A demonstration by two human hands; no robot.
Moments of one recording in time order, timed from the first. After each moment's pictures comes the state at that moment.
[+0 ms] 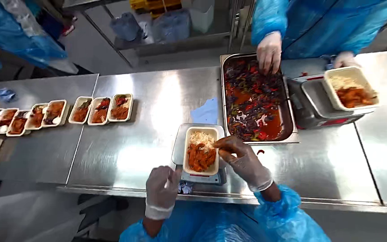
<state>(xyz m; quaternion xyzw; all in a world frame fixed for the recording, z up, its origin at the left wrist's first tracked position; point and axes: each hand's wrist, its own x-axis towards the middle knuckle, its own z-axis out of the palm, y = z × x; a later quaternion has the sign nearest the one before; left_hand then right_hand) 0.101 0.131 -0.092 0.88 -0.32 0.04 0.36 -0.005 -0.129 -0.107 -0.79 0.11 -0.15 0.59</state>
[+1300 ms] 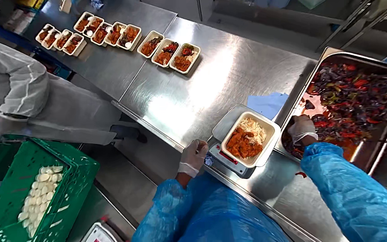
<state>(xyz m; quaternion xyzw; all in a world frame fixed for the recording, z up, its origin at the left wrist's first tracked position) 0.070 0.182 -0.140 0.89 0.02 -0.19 0.41 0.144 -0.251 -0.249 -0.95 0.23 0.19 0.12</state>
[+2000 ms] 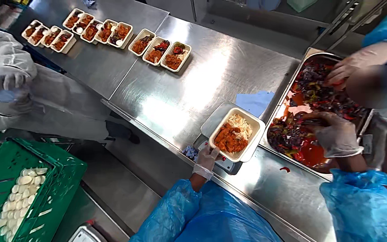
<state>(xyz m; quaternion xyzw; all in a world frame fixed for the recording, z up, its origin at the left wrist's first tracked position) 0.028 0.092 -0.170 0.68 0.17 -0.28 0.66 0.061 -0.303 -0.132 -0.94 0.16 -0.02 0.31</state>
